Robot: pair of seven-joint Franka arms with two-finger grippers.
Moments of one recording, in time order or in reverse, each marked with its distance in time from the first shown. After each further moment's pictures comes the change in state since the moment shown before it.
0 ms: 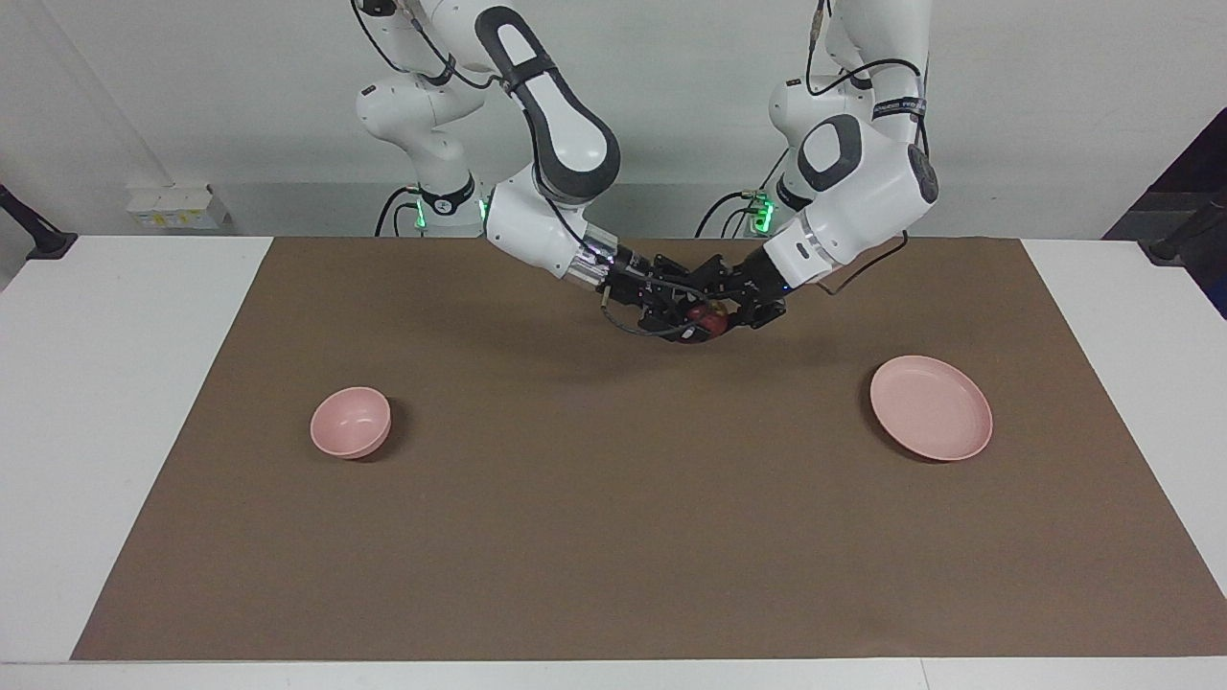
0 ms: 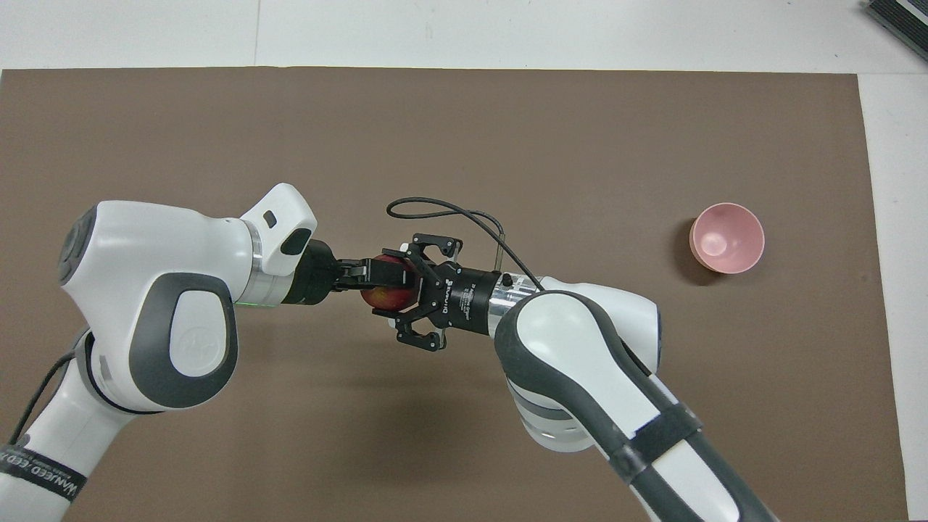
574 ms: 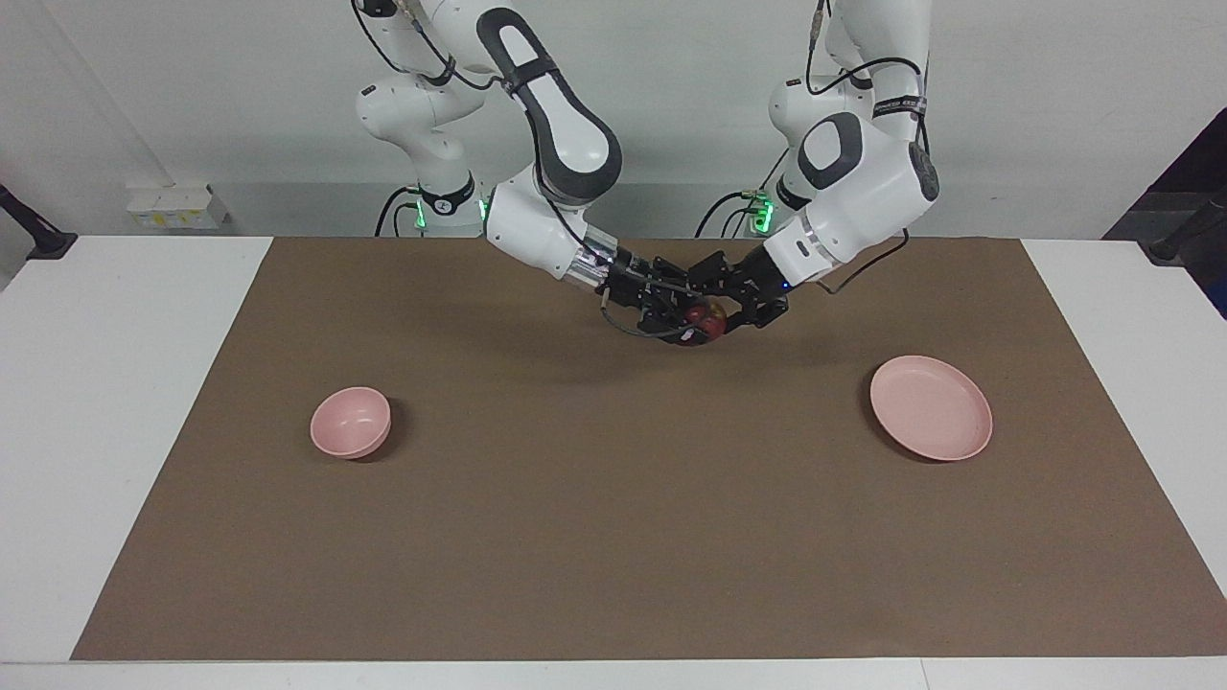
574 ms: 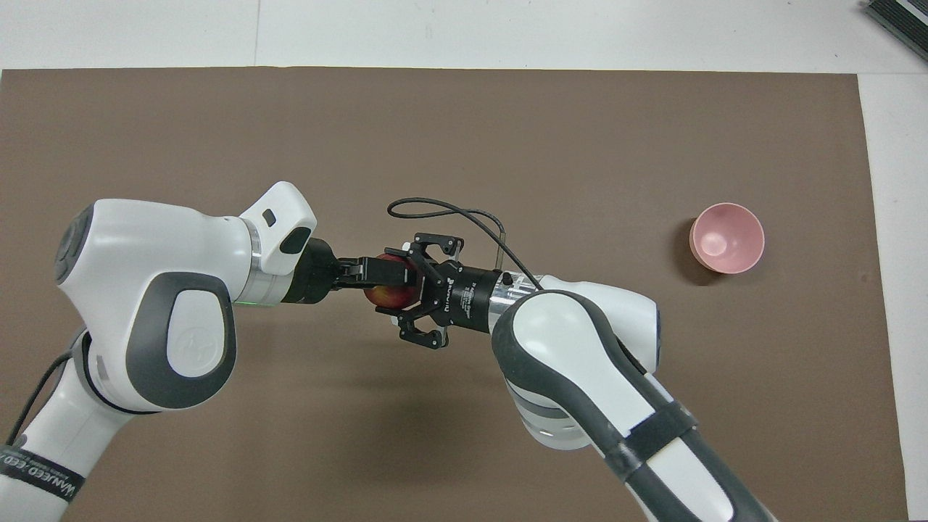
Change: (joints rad) left arm 0.000 -0.003 0.001 0.010 0.001 -0.005 0.000; right arm 0.000 0.010 -0.002 0.002 -0.024 0.020 0.000
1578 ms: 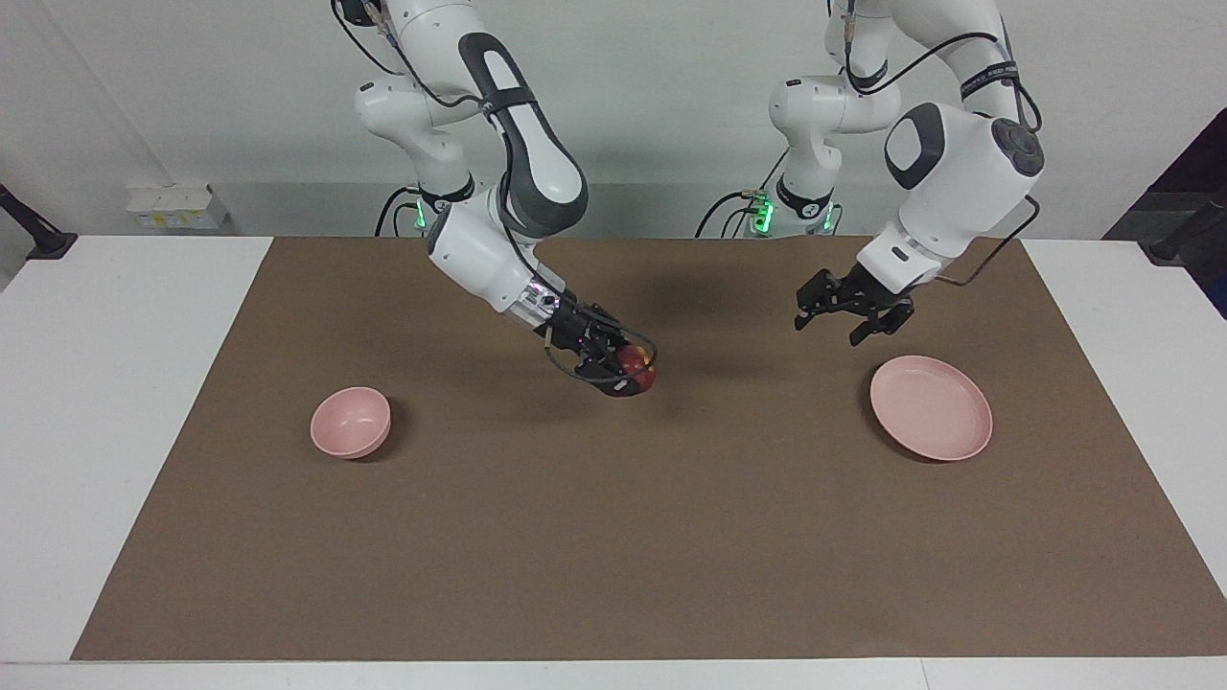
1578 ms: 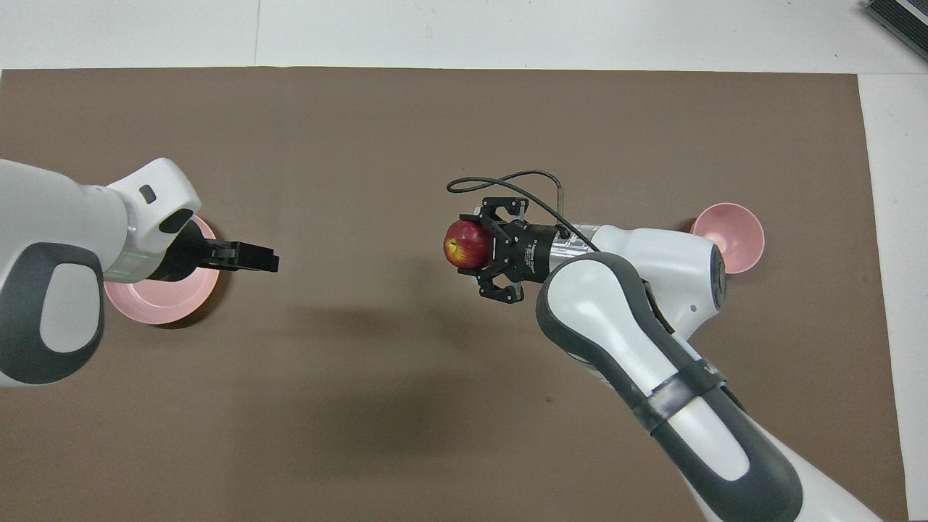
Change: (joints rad) left arm 0.004 -0.023 0.265 0.054 0.526 -0.147 0.003; right arm -0.186 0.036 -0.011 0.020 -0.532 -0.060 0.104
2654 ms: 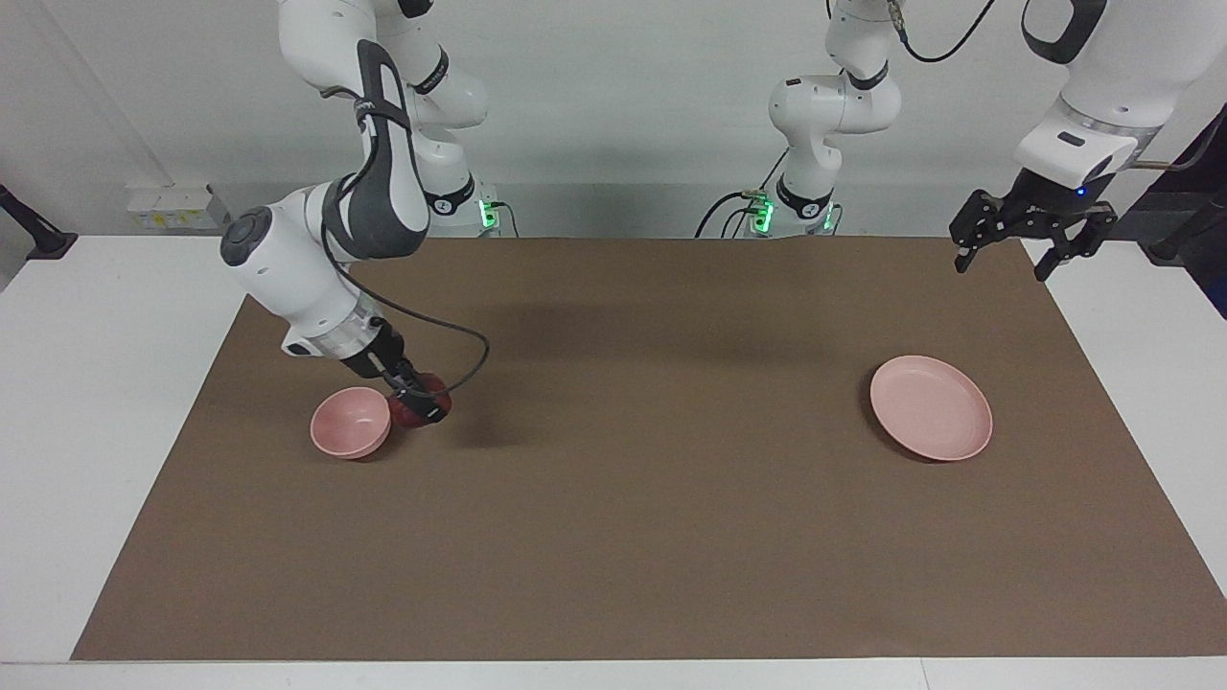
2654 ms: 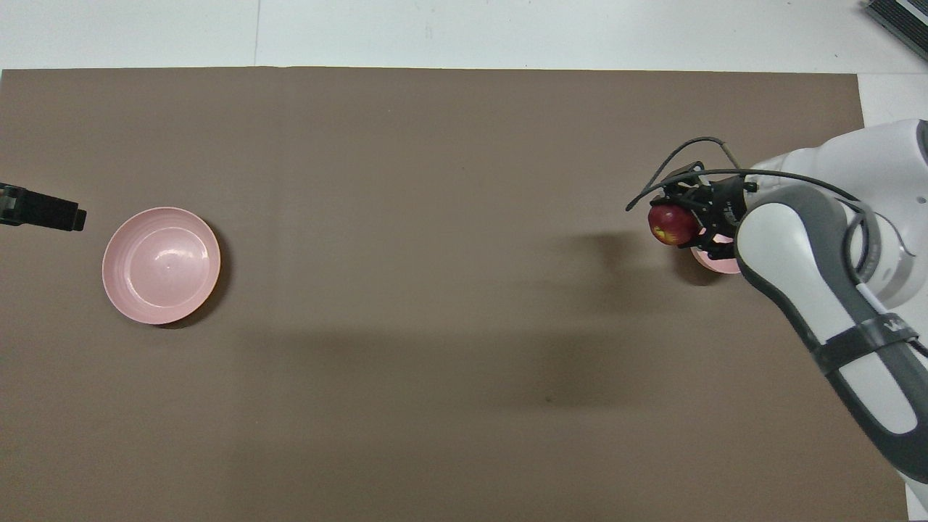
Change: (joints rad) left arm -0.032 0.036 0.126 0.521 0.280 -0.460 0.081; right arm -0.452 -0.002 -0.007 0.125 -0.834 -0.380 -0.279
